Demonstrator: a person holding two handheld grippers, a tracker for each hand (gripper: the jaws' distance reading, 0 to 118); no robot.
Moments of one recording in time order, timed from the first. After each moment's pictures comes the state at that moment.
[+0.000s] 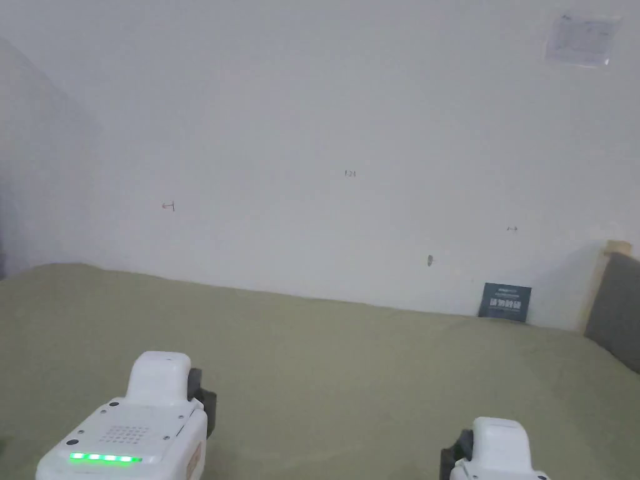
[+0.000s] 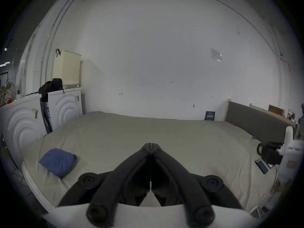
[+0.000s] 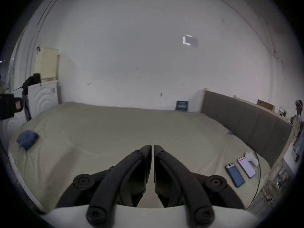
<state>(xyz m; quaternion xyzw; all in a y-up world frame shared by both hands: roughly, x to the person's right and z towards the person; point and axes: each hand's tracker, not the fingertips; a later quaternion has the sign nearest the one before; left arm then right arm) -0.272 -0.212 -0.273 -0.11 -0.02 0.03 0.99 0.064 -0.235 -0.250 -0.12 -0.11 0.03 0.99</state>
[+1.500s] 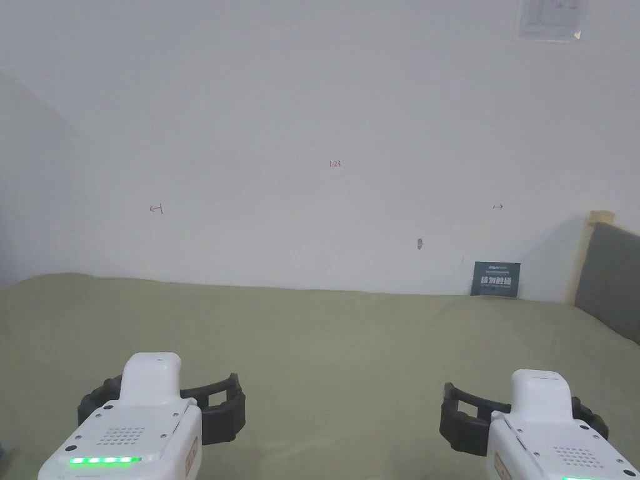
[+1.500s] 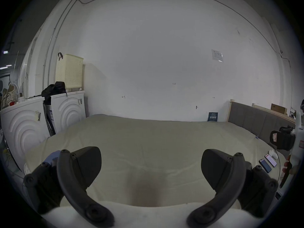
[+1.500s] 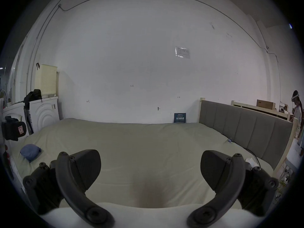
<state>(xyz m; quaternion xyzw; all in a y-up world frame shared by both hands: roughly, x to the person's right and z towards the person) -0.276 -0.215 -0.272 -0.10 -0.01 0.02 0.99 0.087 -0.219 -0.239 -0.07 -0.09 0.00 0.99</state>
